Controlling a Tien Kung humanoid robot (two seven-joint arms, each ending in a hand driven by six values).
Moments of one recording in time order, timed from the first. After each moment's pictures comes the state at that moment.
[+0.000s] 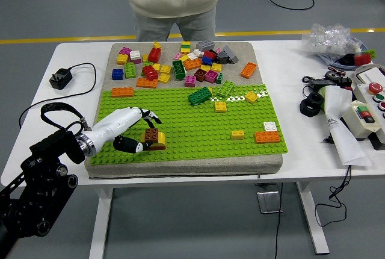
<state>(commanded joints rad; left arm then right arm) -0.35 0.13 -1.28 -1.15 2.27 -0.20 -0.27 0.19 -0.18 1.46 0.18 -0.99 -0.24 -0.14</state>
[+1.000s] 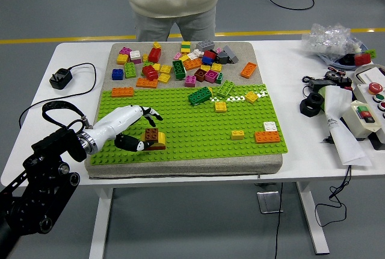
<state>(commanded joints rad) -0.37 0.12 -1.28 -1.13 2.27 -0.19 -0.27 0.19 -0.18 1.46 0.18 -0.98 -0.23 -0.13</state>
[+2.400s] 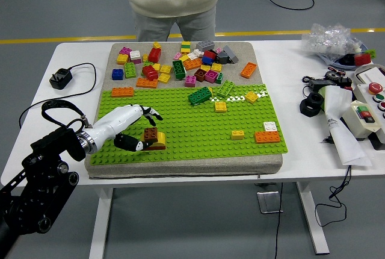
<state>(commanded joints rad) -0.36 0.13 -1.28 -1.15 2.27 -0.20 -0.28 0.19 -0.18 1.46 0.18 -0.98 -0.23 -0.13</state>
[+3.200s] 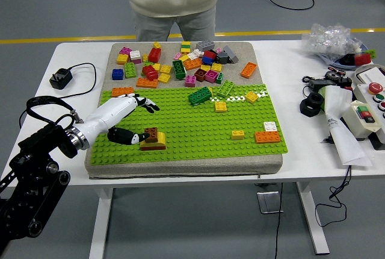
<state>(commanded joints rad) -0.30 0.15 -1.34 -1.28 2.26 -0.20 -0.29 0.19 -0.18 1.47 0.18 -0.98 -0.23 -0.13</state>
